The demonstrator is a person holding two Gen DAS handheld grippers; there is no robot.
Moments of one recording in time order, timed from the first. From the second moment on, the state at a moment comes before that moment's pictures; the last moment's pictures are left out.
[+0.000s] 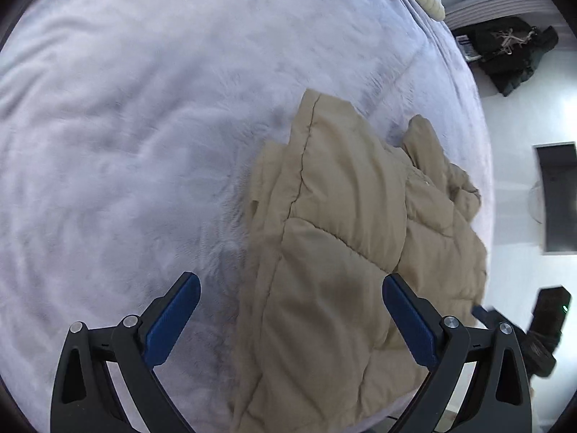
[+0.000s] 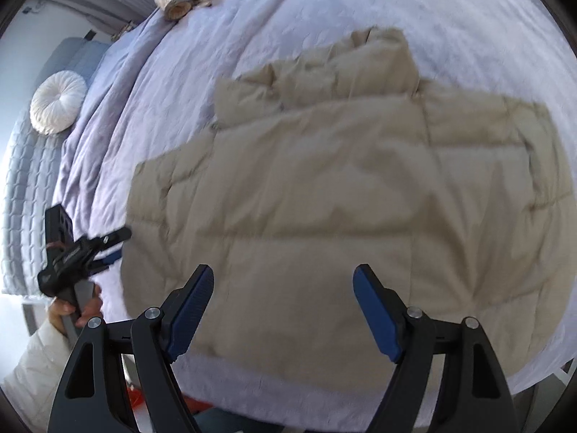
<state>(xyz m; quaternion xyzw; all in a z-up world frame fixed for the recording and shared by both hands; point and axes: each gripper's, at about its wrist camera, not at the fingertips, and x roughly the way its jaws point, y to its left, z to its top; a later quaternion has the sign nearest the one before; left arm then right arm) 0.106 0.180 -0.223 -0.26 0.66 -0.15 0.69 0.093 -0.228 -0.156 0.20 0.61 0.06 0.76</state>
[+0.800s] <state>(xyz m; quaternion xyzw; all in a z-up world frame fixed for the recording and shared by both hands) 0.129 0.105 -0.245 -0.30 0.68 -0.36 0.57 0.157 -0.236 -0.244 0.23 0.62 0.02 0.75</state>
